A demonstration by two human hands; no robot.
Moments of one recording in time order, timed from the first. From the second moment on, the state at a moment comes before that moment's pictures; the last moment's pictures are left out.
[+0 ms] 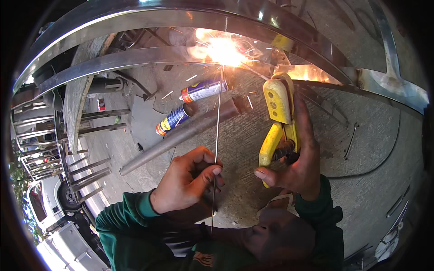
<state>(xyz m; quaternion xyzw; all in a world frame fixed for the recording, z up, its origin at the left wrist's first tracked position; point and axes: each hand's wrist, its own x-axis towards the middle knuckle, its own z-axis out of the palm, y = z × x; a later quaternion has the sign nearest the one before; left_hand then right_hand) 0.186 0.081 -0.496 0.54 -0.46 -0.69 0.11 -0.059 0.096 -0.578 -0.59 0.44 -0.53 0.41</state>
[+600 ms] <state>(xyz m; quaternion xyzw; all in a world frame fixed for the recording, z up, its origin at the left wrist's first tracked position) 0.185 0.075 -0.493 0.55 -0.51 -0.66 0.07 -0.056 0.094 -0.577 -0.56 0.46 -0.50 0.48</state>
